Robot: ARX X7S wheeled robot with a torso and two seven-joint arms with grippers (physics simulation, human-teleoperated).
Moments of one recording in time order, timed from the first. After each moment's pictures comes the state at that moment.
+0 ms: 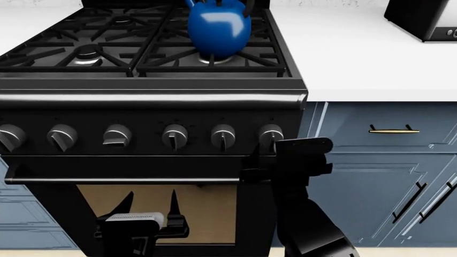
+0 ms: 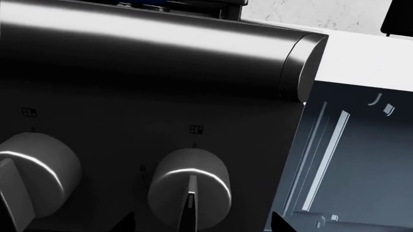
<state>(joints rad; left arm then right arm) 0.00 -0.19 0.18 -0.01 -0.27 0.08 -0.16 0.46 0.08 -0.32 -0.06 0.15 0.59 0.32</state>
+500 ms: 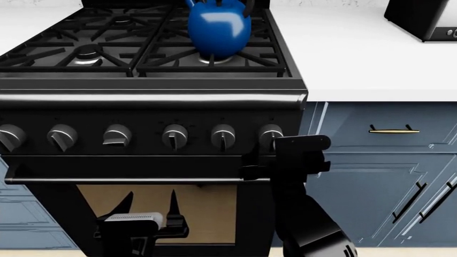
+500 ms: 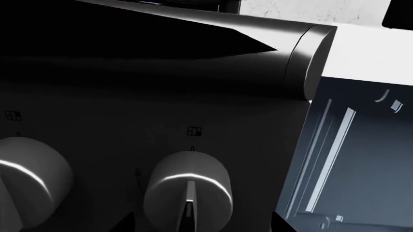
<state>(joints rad) 0.00 -0.20 0.19 -0.01 -0.28 0.09 -0.16 0.50 0.09 -0.34 0.01 0.18 0.55 0.35</state>
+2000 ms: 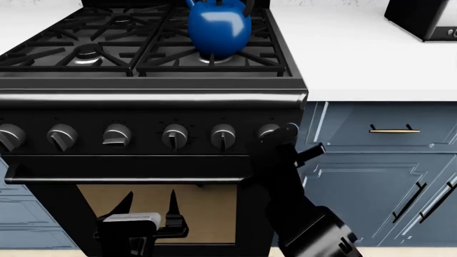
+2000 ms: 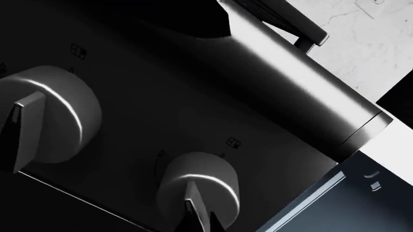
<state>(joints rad) 0.00 -0.22 0.22 -0.01 -0.32 0.11 -0.18 0.64 0.22 -0.65 -0.13 0.07 0.92 0.37</state>
